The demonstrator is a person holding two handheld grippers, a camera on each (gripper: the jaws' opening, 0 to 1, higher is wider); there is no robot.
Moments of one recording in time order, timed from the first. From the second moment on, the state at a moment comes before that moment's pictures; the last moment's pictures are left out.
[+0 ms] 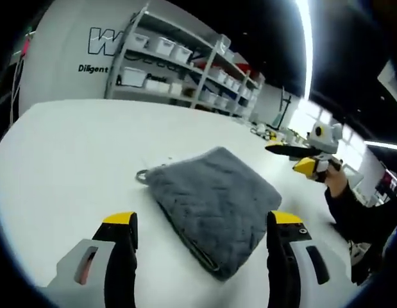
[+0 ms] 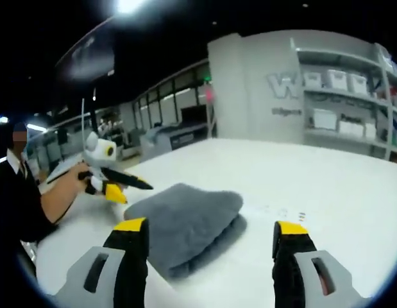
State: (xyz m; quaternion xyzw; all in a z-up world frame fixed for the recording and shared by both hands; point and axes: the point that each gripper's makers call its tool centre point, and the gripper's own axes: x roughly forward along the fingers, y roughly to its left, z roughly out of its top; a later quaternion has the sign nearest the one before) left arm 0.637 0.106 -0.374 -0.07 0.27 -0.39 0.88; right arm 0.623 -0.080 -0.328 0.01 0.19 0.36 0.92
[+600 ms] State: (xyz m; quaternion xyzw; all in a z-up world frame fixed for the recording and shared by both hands) left arm 0.634 0.094 -0.380 -0.13 0.29 -0.41 0.86; right arm 0.624 -0.052 -0.352 0.11 0.23 0.38 0.89
